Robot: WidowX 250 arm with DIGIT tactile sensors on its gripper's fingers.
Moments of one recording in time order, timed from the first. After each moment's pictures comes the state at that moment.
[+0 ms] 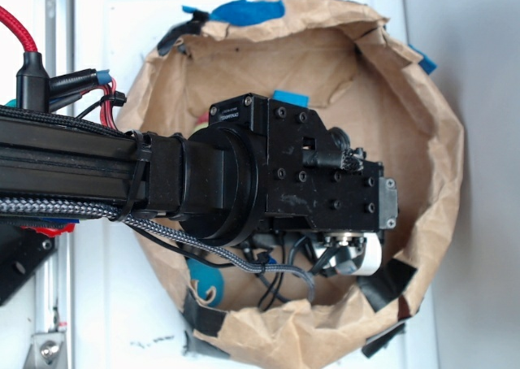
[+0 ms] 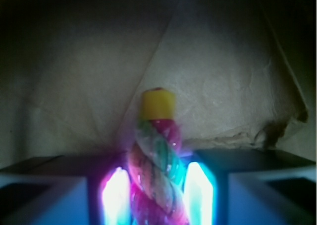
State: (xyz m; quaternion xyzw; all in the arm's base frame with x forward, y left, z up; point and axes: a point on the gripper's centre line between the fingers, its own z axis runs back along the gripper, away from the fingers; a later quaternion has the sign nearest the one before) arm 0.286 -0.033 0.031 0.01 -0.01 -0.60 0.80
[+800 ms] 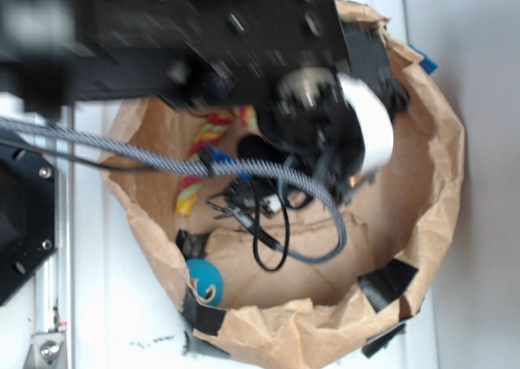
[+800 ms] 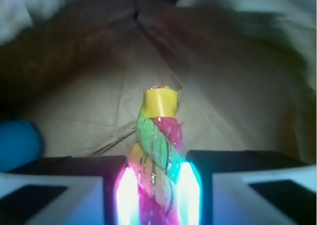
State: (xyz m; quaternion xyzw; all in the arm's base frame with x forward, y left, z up) arm 0.272 0.002 0.134 -0.02 -0.10 -0.41 0.91
